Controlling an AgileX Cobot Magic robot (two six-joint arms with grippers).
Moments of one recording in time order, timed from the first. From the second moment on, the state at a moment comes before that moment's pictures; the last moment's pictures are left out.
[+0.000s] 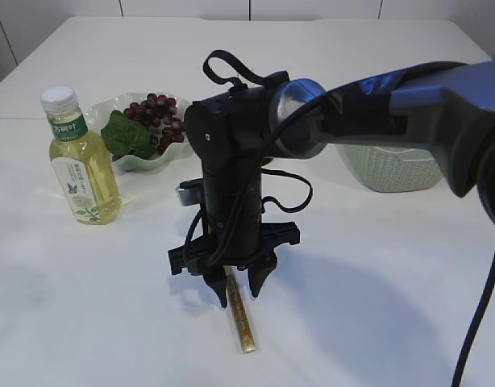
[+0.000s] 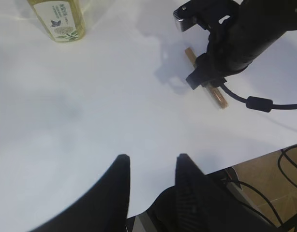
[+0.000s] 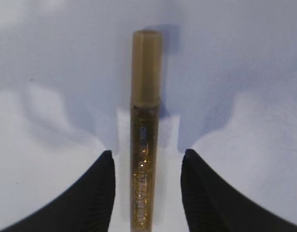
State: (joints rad) left arm -0.55 1.08 -1.22 0.00 1.25 -0.31; right arm 0.72 2.28 -1.76 0.09 1.22 0.38
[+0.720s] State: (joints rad) left arm -0.55 1.08 -1.22 0.01 1.25 -0.30; right arm 0.72 2.30 -1.77 0.09 1.22 0.38
